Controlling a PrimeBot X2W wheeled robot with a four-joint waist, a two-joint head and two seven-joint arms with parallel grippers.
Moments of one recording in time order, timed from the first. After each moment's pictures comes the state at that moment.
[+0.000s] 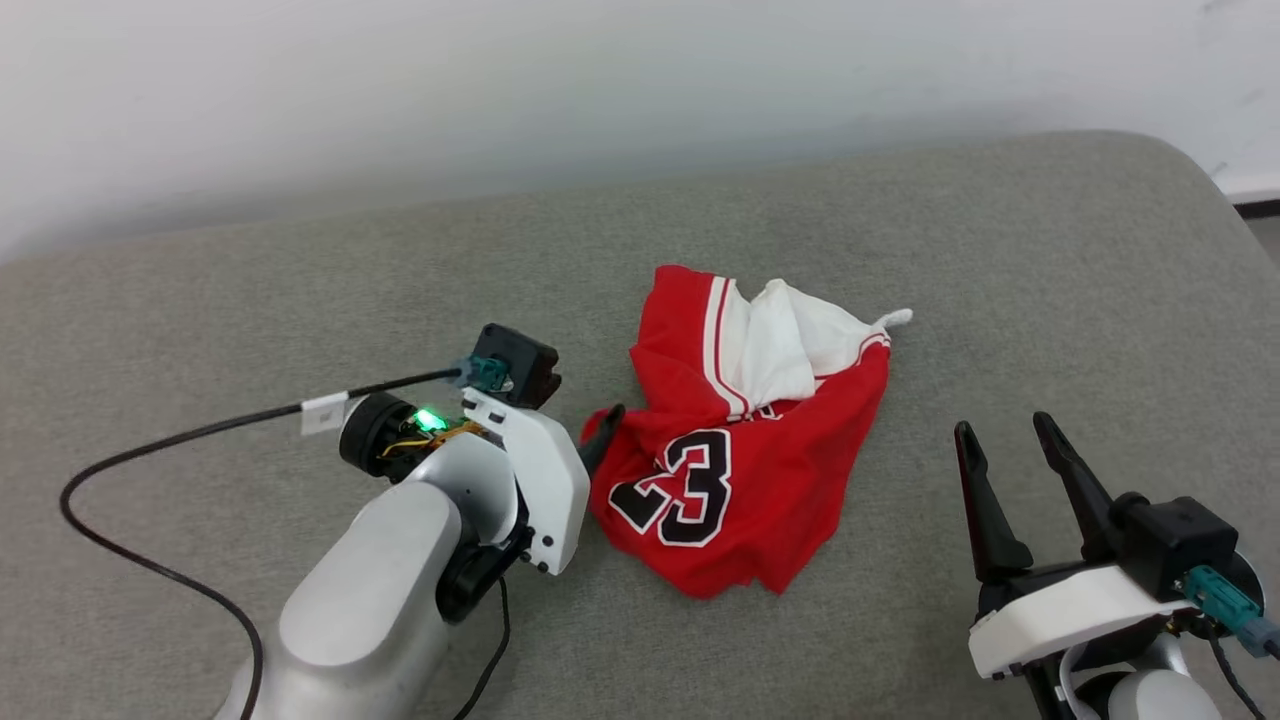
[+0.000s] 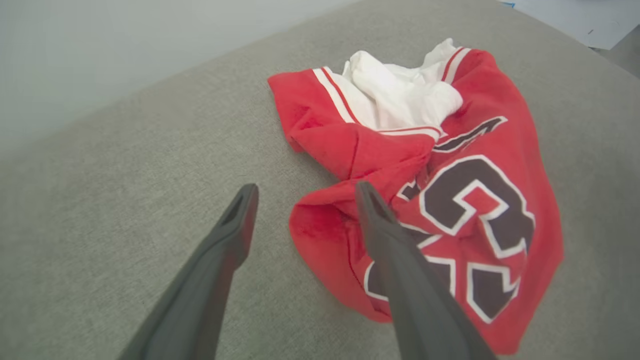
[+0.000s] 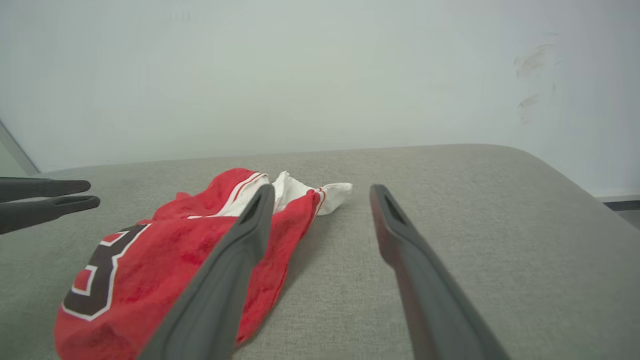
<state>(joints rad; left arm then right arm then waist) -0.57 0.25 -0.58 0.45 -0.48 -0.10 0.26 -0.06 -0.05 0.03 0.05 0.13 0.13 -0.12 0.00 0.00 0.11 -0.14</state>
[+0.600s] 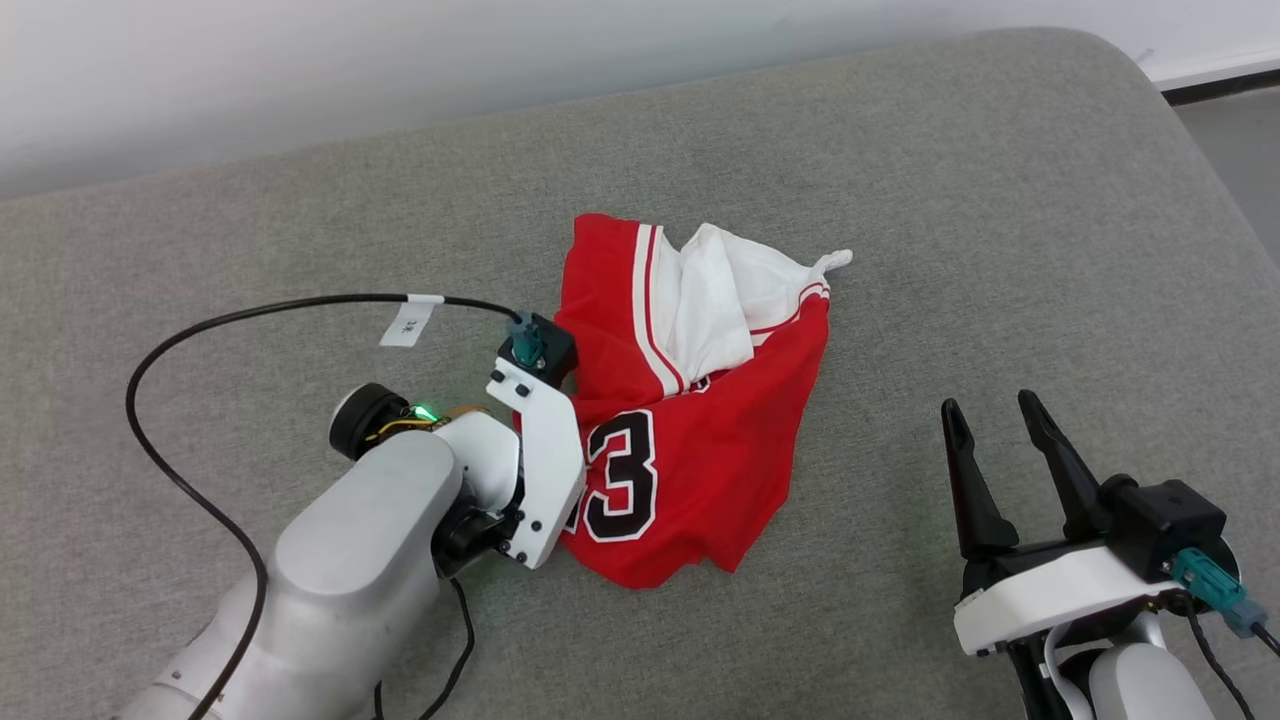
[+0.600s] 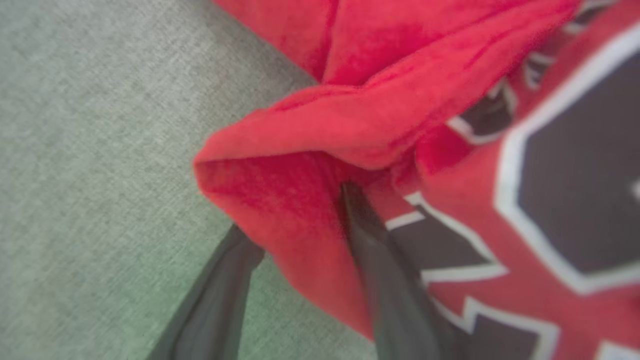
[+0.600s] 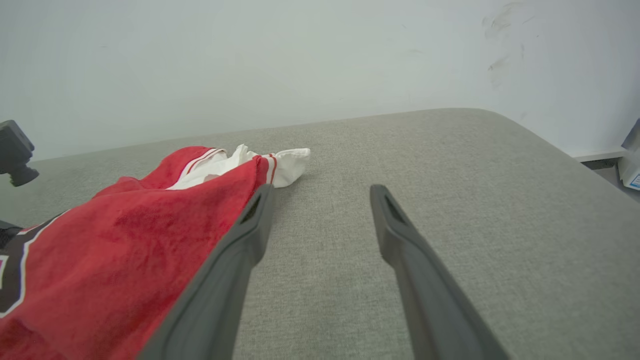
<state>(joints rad) -0.75 0.31 -0.84 0.61 -0.66 -0.13 0.64 -0.12 -0.05 0.05 0.13 0.17 0.13 -0.18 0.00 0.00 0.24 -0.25</state>
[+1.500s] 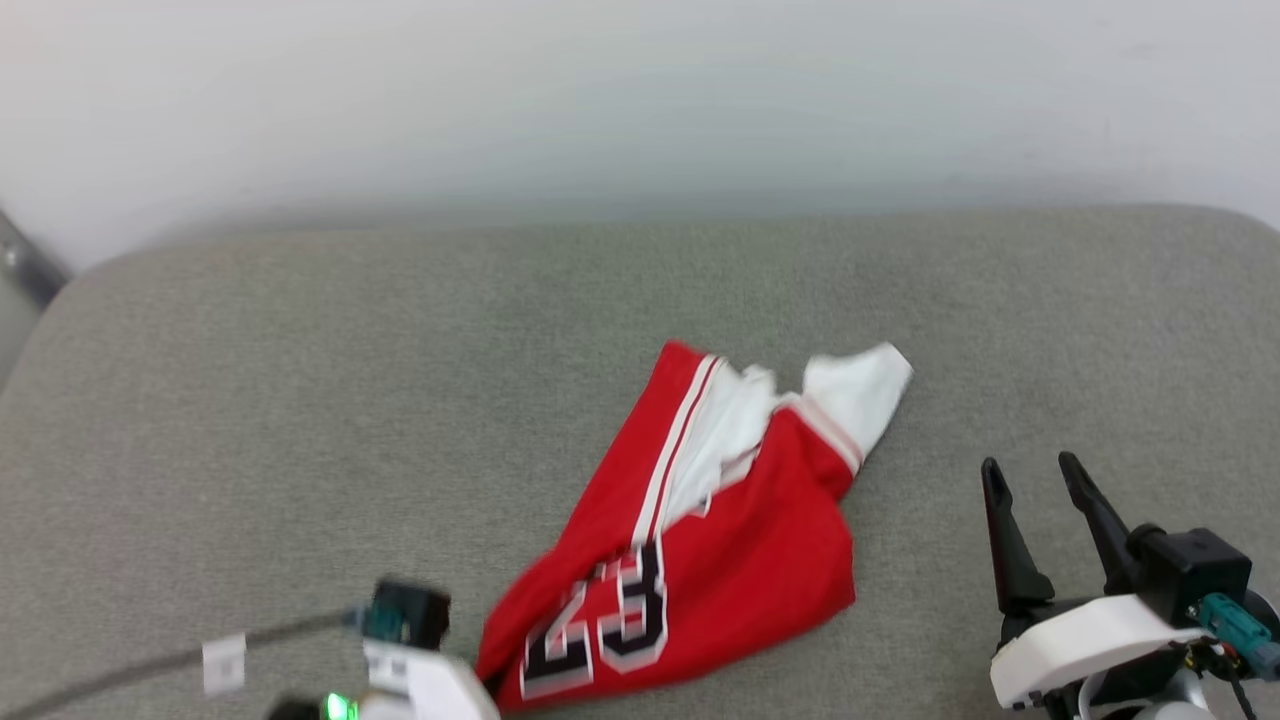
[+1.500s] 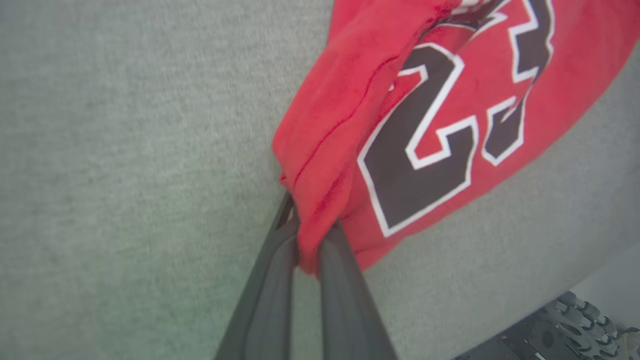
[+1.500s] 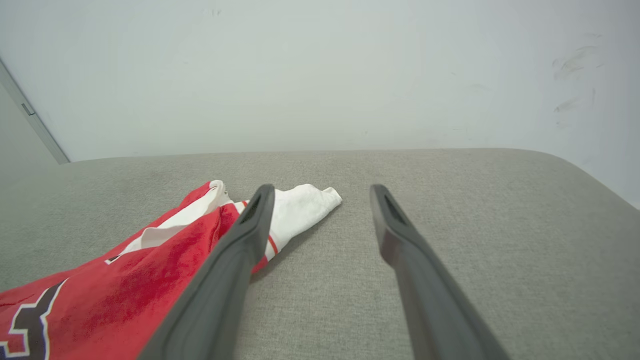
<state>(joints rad) -0.23 0.51 -0.73 0.20 -0.79 0.17 0.25 -0.02 -0.05 -0.01 0.09 0.12 0.13 -0.12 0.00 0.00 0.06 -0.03</state>
